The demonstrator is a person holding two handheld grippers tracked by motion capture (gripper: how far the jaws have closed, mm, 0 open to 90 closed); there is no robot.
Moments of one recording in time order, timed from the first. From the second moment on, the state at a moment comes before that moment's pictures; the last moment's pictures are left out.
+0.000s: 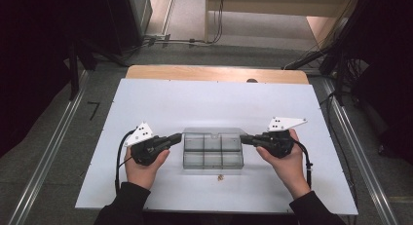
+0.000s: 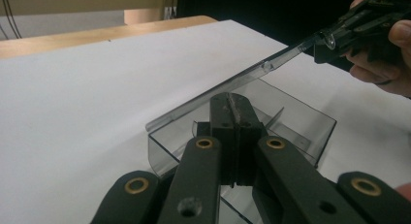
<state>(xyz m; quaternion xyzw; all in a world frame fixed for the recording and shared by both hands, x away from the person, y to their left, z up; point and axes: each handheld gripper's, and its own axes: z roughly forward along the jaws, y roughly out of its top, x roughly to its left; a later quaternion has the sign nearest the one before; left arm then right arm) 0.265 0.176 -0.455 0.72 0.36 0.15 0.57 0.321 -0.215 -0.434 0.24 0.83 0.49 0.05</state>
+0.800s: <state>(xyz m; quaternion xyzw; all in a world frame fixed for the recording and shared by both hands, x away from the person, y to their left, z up) 0.293 0.174 -0.469 0.71 0.40 0.12 0.57 0.339 -0.214 -0.421 0.24 0.82 0.52 0.06</state>
